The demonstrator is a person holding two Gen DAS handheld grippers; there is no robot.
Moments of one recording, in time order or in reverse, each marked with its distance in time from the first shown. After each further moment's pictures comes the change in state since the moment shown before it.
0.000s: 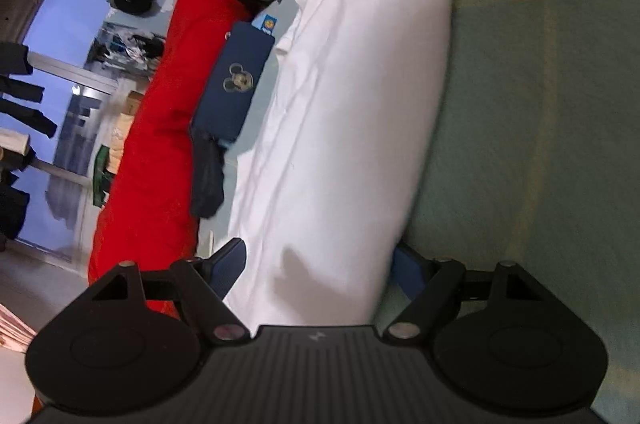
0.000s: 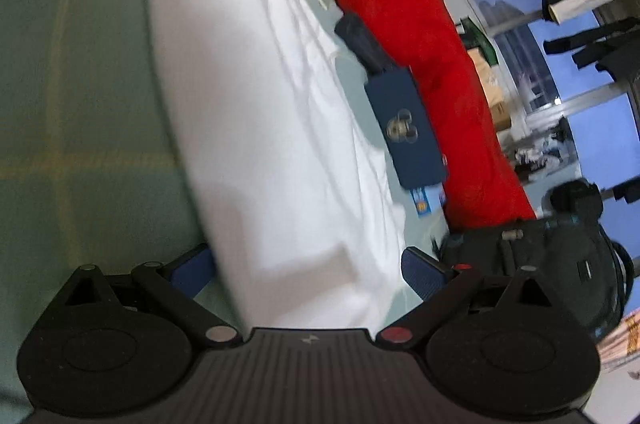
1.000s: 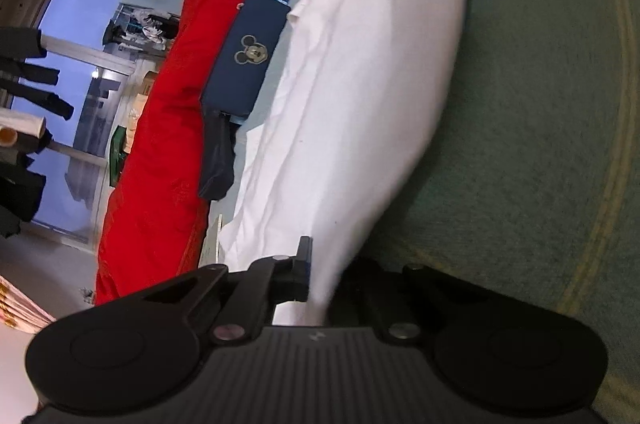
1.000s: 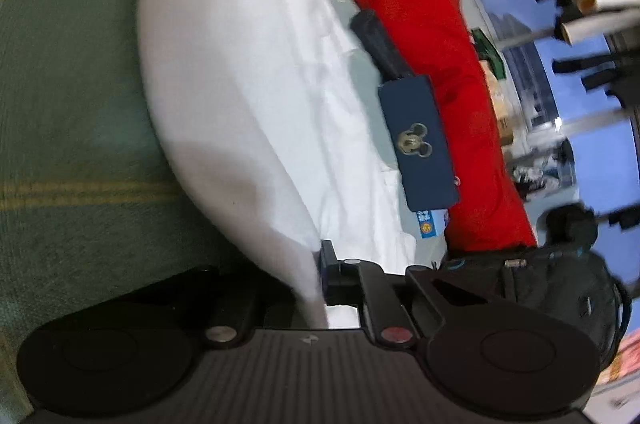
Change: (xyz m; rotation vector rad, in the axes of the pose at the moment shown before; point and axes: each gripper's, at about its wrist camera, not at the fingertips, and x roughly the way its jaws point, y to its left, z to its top) left arm 0.023 -0.005 -0.011 -0.028 0.060 0.062; right arm 0.038 0.001 0.018 -0.060 0.027 -0.050
